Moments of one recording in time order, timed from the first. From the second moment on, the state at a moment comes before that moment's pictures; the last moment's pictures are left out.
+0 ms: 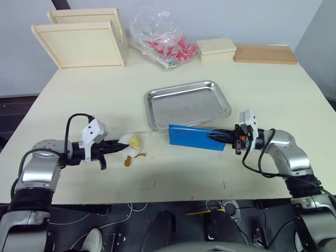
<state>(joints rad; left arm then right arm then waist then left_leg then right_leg) -0.27 0.90 0.07 0.30 -0.32 0.19 -1.24 -0.46 -0.47 0.10 0.16 0.43 0.23 1.21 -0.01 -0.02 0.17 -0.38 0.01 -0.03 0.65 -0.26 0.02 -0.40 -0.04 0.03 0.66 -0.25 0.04</state>
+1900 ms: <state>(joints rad) -0.53 0.82 0.03 0.33 -0.47 0.25 -1.55 -0.46 -0.51 0.18 0.05 0.39 0.15 1.28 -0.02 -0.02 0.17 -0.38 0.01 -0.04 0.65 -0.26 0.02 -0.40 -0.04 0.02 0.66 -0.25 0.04</state>
